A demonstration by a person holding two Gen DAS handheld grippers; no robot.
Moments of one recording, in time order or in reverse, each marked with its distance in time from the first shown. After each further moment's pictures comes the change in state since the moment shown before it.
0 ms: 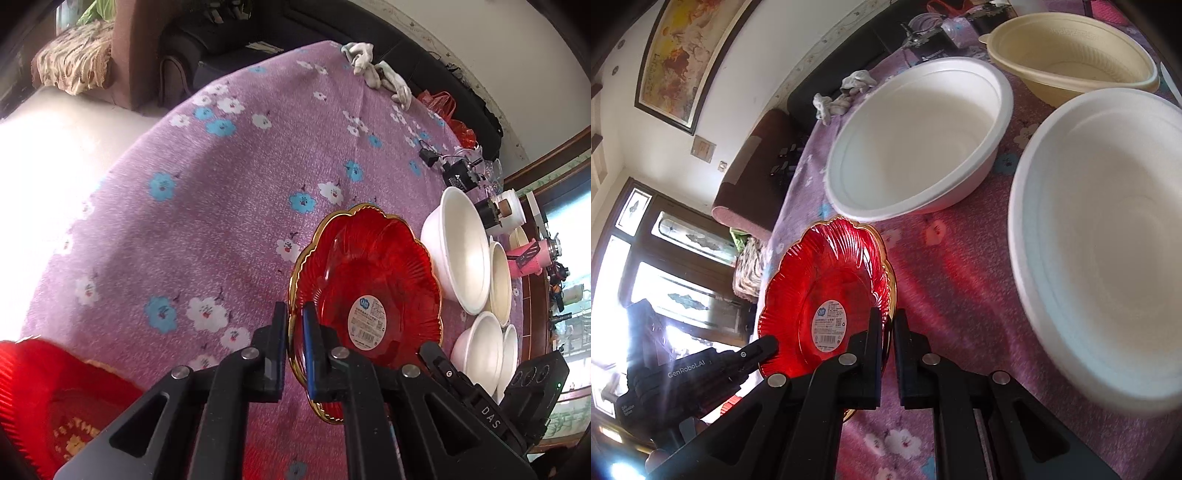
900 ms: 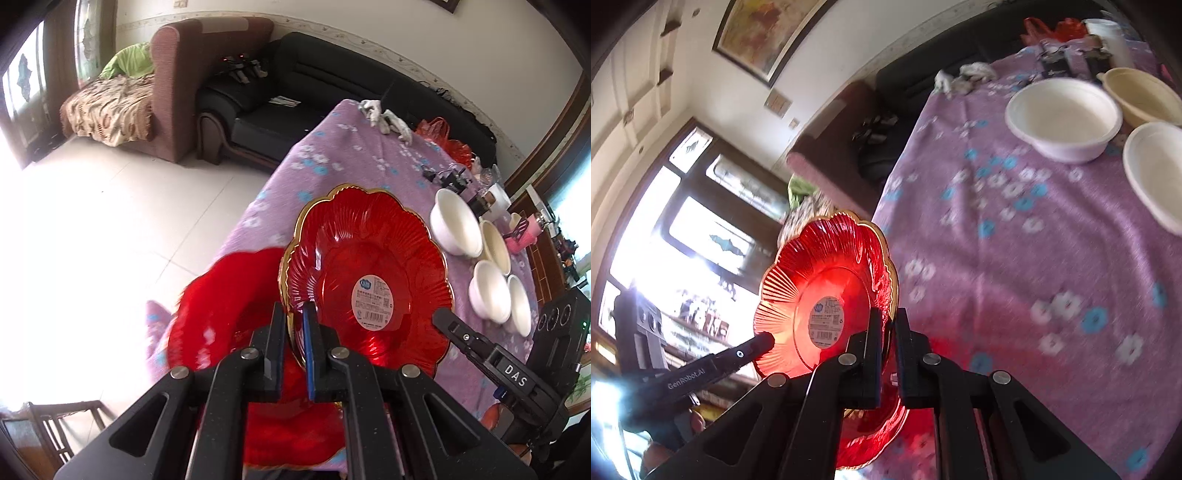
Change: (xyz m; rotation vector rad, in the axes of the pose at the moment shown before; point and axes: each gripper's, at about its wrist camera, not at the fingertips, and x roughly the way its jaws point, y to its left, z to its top) left arm -0.163 0.092 -0.090 0.103 -0.189 0.115; right arm -0.049 0.118 -0.121 -0.250 0.050 0.155
